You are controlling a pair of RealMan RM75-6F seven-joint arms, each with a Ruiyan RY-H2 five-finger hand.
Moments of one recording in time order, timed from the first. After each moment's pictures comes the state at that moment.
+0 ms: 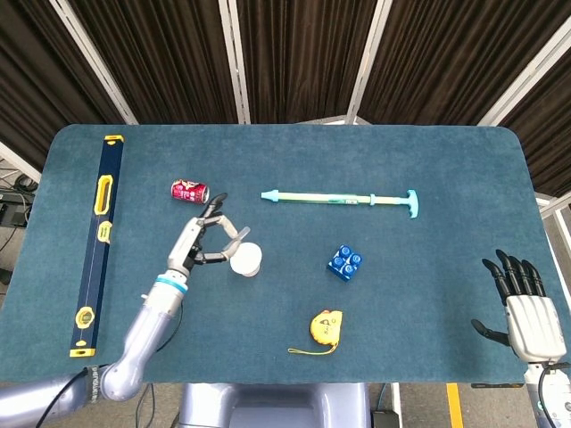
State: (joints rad) left arm -0.58 -1.63 -0.47 -1.78 0.92 0.95 -0.31; right arm 0.07 -1.13 0.06 -1.64 -1.52 1.49 -0.05
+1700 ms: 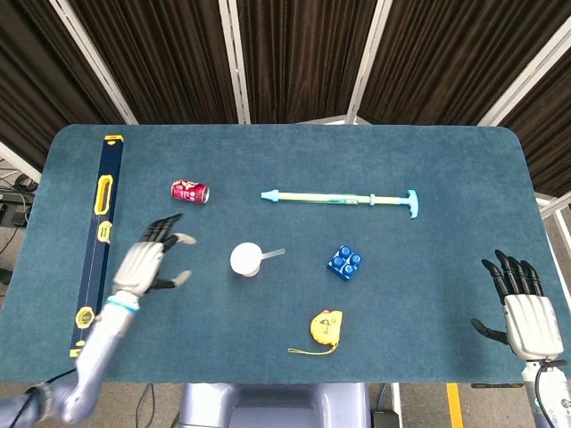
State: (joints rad) left arm -0.44 -1.44 -0.14 -1.60 1.34 1.18 0.09; right arm 0.08 -1.16 0.07 -1.58 -1.51 1.48 -0.05
